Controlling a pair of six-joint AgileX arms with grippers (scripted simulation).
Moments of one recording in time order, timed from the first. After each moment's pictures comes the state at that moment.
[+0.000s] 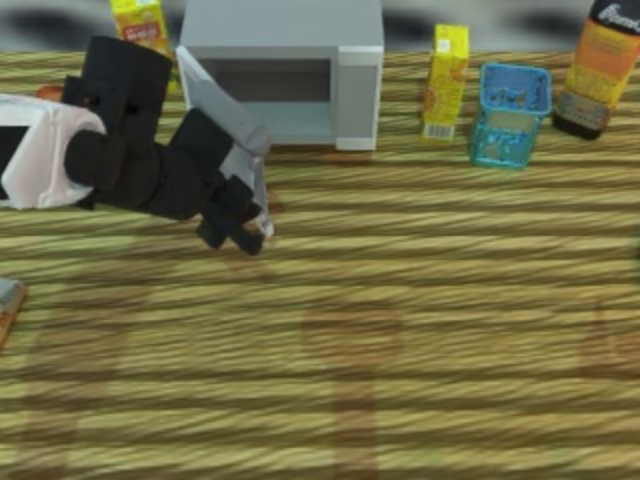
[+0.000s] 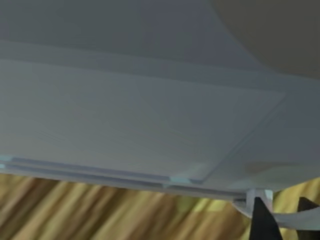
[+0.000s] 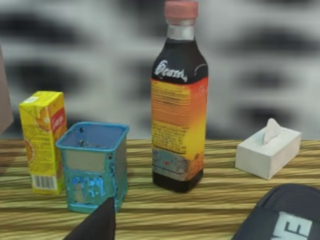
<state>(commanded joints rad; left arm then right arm) -0.33 1.80 1.06 -0.21 0.37 0.42 0.00 0.00 0.00 0.00 0.00 0.00</state>
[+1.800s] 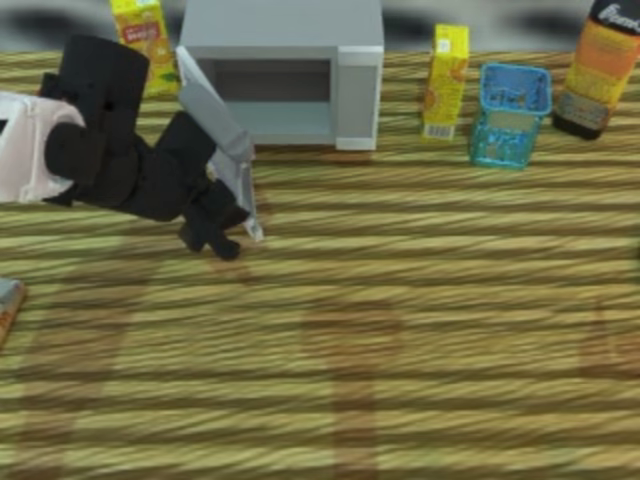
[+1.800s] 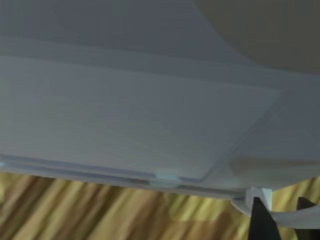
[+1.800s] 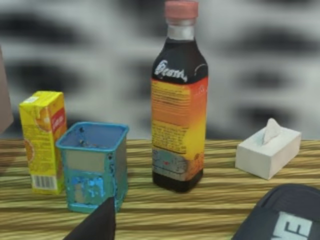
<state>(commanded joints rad) -0.29 1.79 1.06 -0.26 0.44 0.53 0.00 0.00 0.00 0.00 0.00 0.00</state>
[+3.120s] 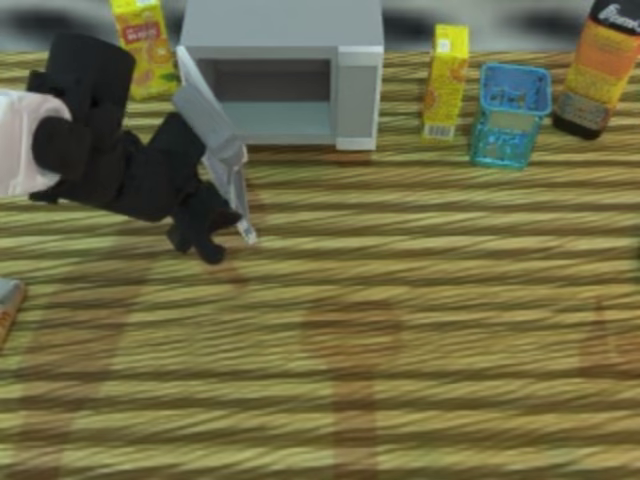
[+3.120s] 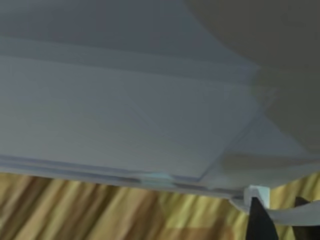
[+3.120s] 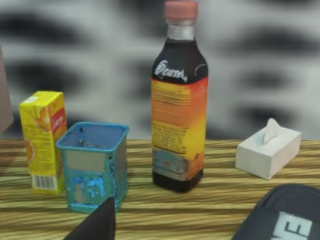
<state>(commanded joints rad) -0.26 1.80 1.07 -0.30 0.49 0.61 0.00 0.00 0.00 0.00 0.00 0.00</state>
